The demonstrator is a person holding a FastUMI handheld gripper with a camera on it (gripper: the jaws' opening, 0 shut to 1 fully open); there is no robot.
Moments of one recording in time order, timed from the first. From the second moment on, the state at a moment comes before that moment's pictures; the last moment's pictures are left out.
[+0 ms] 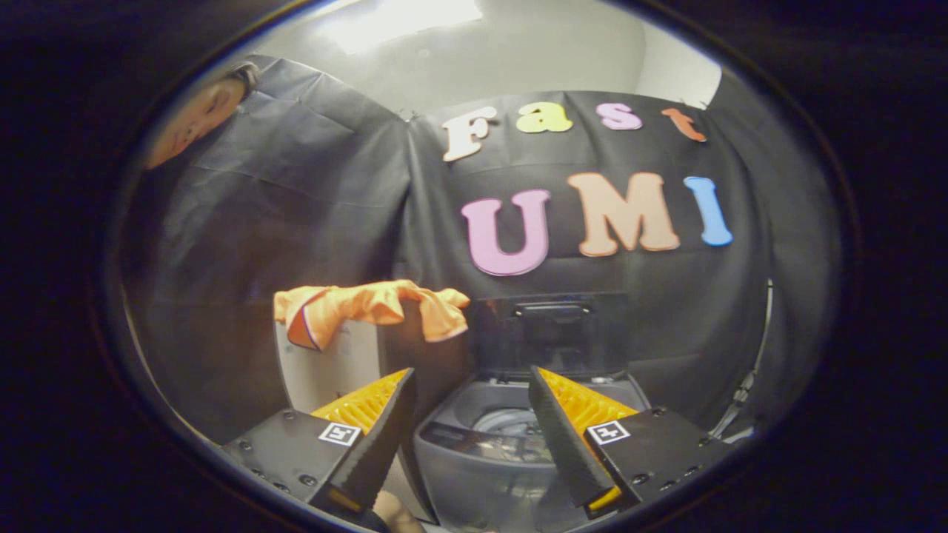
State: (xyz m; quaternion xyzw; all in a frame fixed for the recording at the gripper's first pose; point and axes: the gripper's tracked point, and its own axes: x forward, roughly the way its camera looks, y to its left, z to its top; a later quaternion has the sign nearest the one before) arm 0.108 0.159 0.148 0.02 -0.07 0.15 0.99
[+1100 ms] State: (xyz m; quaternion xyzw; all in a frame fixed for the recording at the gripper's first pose) arm 0.269 0.362 0.183 -0.09 0.08 0.26 0.96
